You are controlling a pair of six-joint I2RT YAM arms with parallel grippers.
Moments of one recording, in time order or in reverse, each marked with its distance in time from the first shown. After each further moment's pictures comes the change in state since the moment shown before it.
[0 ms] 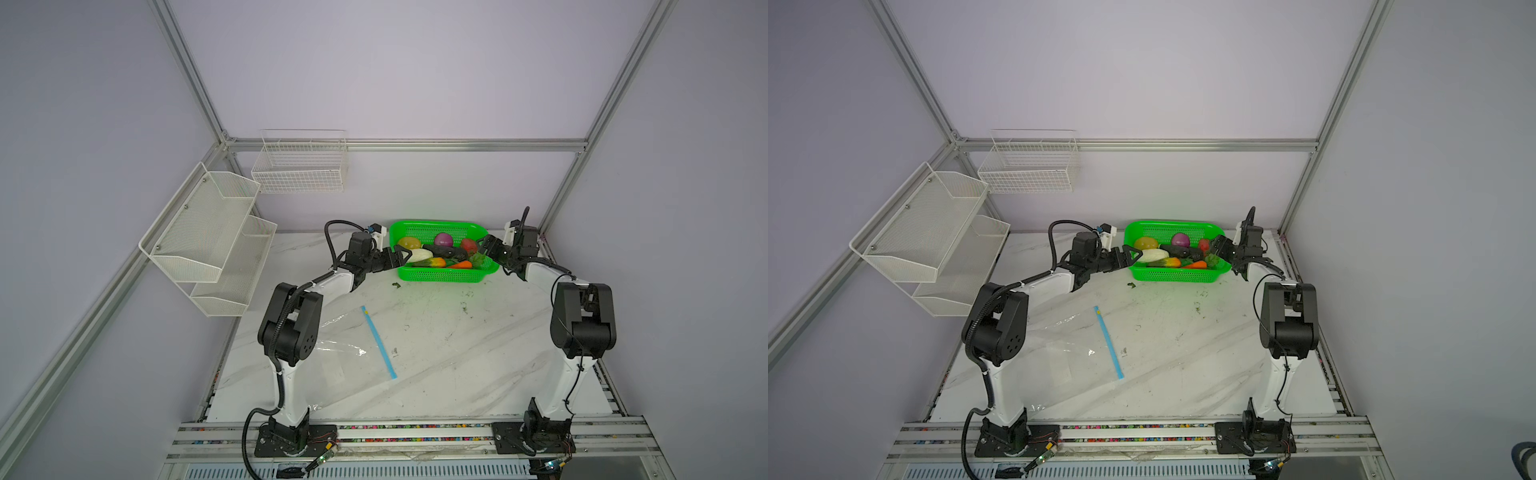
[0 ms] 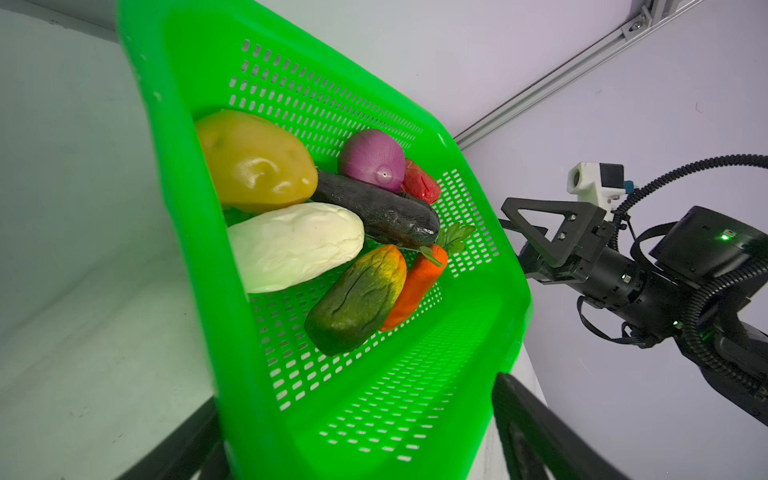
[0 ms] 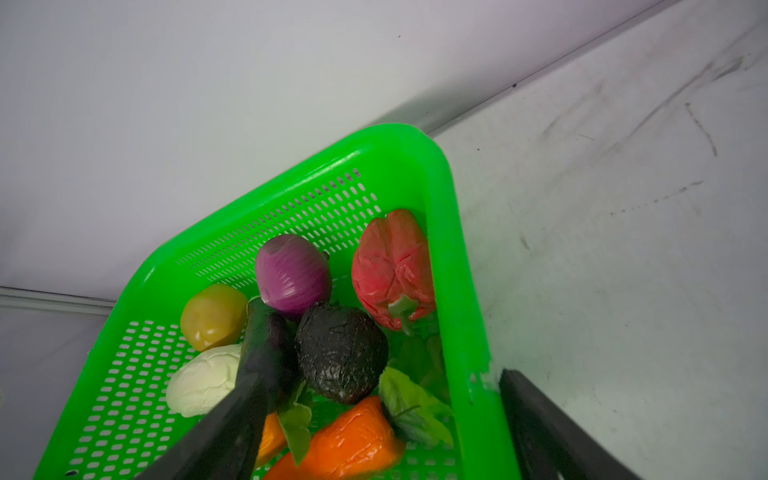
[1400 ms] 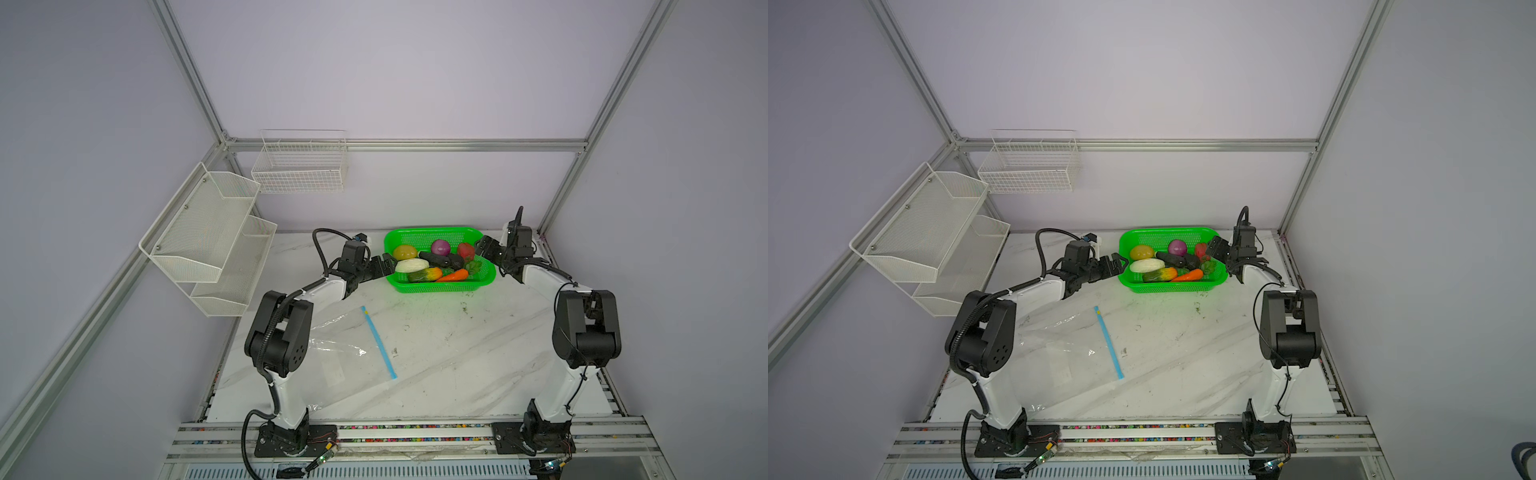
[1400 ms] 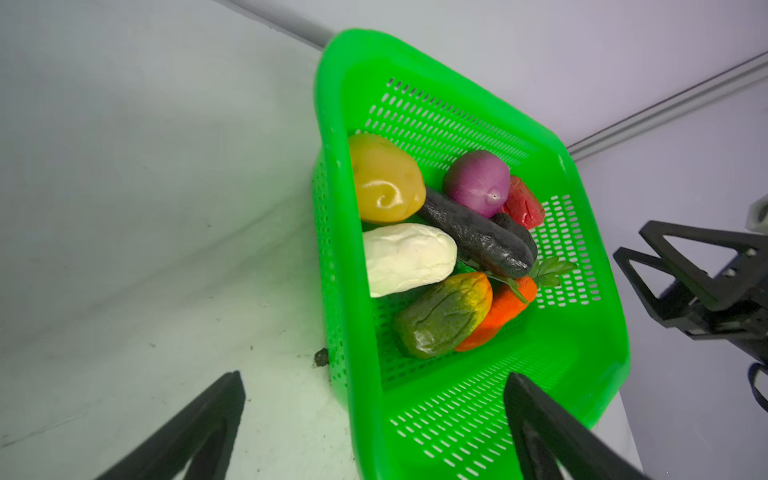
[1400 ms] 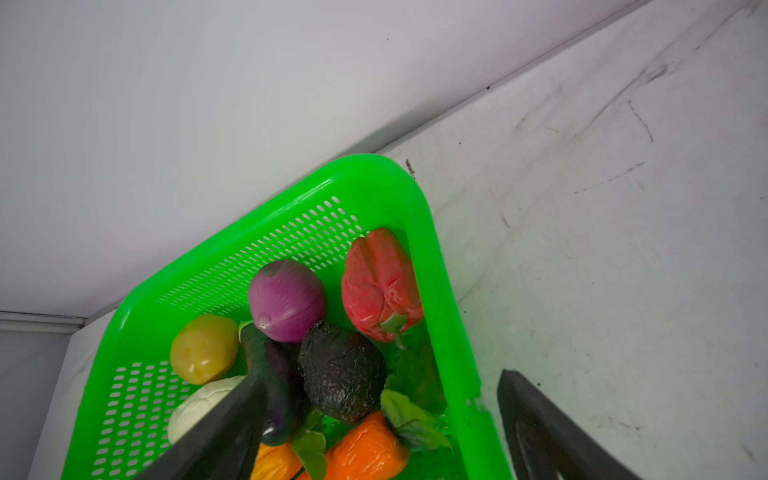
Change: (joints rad) left arm 0.028 -0.140 -0.129 -0.160 -0.248 0.032; right arm 0.055 -0.115 -0.041 -0.080 0.156 0.009
